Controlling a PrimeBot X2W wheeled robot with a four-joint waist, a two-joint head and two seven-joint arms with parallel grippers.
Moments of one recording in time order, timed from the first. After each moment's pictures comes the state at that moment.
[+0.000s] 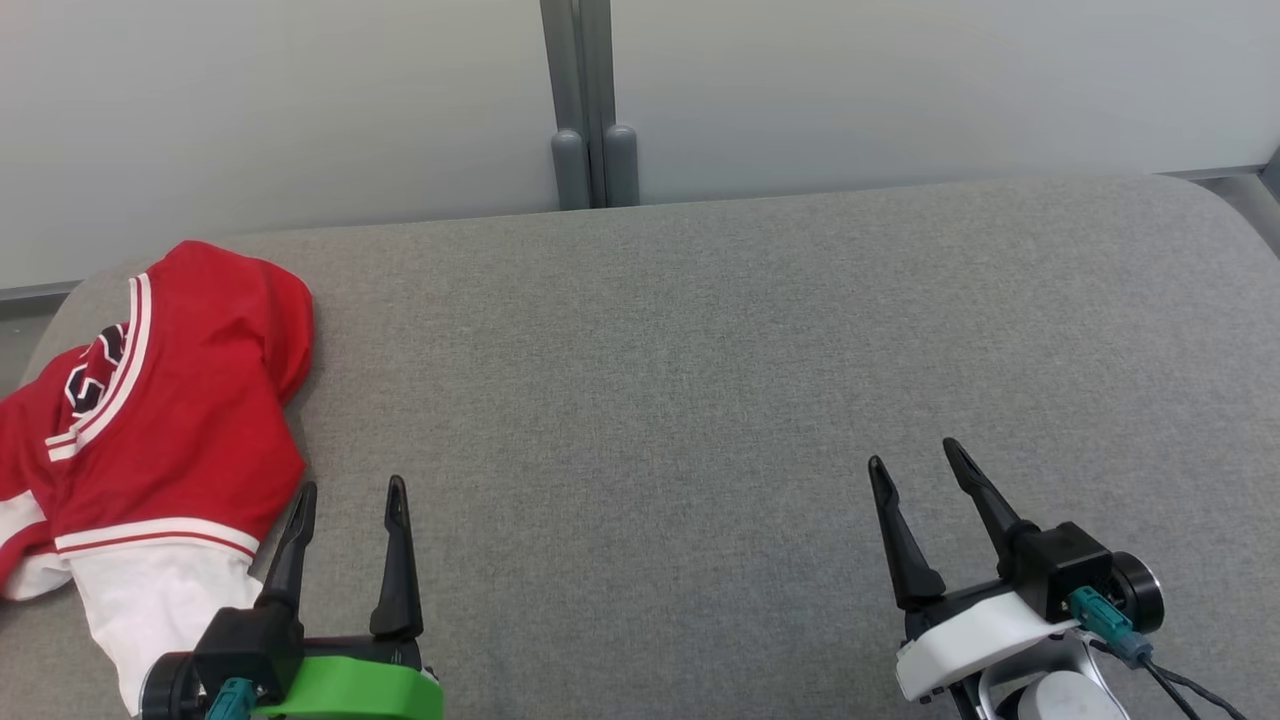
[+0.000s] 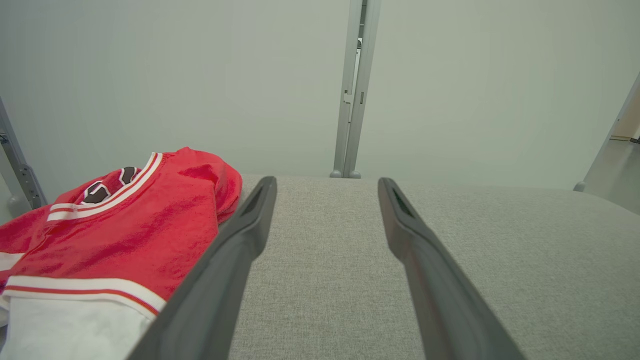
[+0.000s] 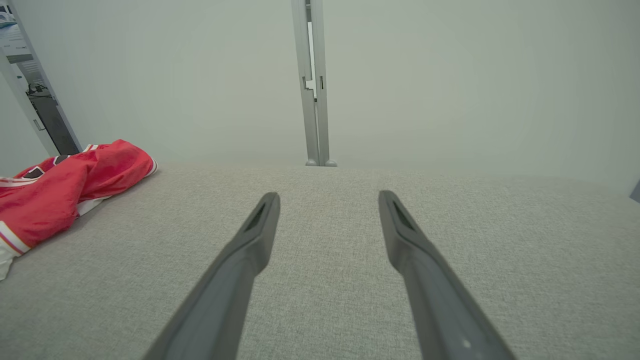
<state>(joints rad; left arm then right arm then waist) 0.05 0.05 -0.09 0.07 -0.20 -0.03 -0.25 -0.03 -0.05 0.14 0.16 0.10 0.13 -0.25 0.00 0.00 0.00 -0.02</state>
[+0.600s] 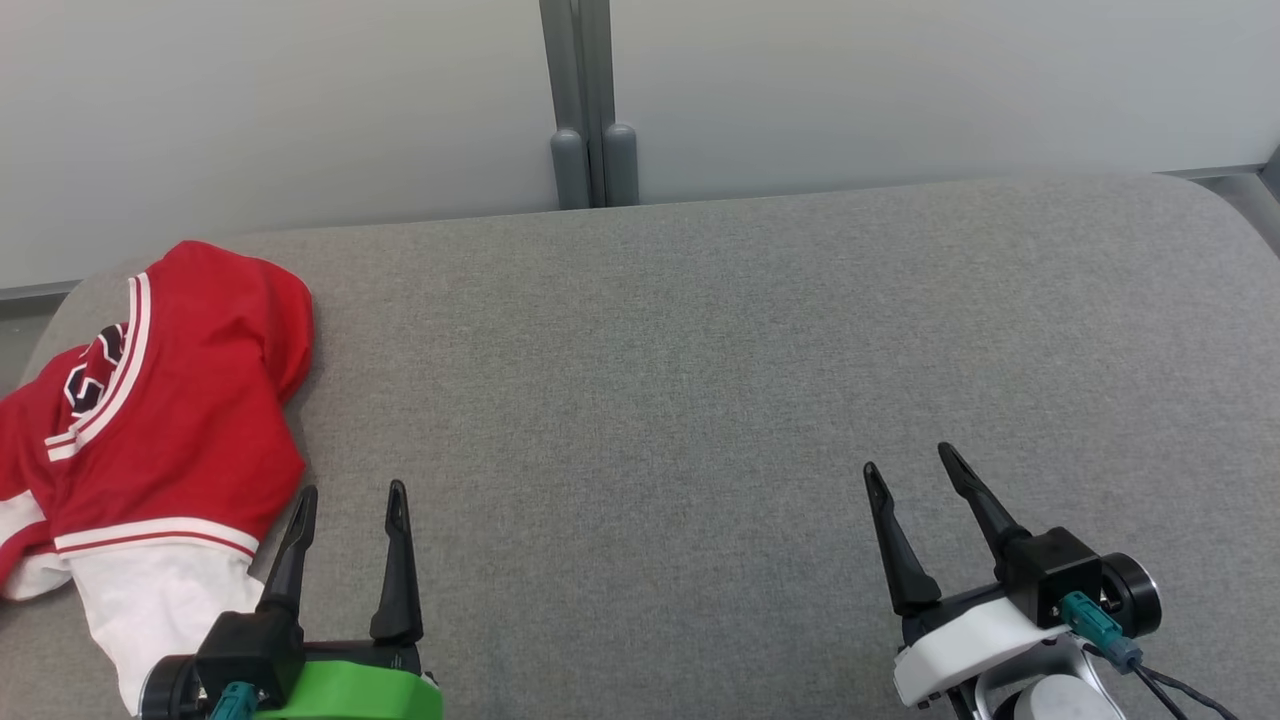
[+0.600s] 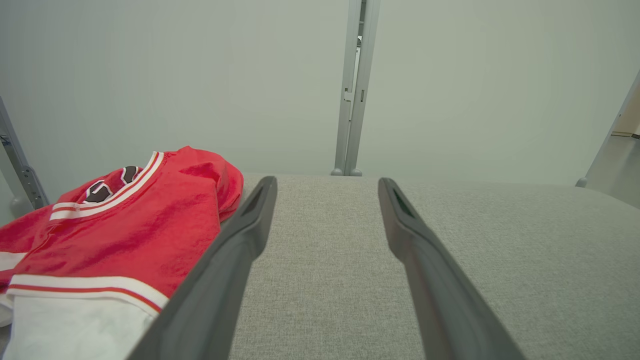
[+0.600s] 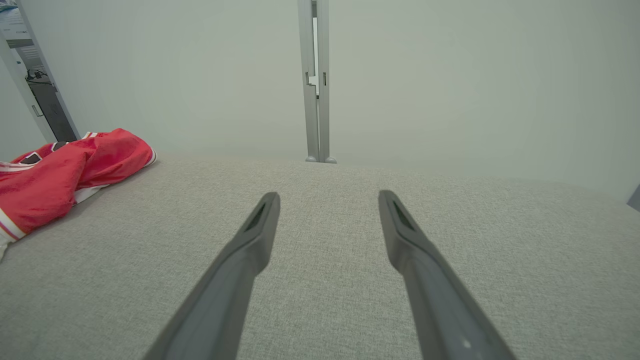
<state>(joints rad) 0.06 0.05 -0.09 0.08 -0.19 -0.03 -0.26 -0.03 -0.05 0.15 0.18 0.06 0.13 -0.26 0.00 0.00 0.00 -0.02</state>
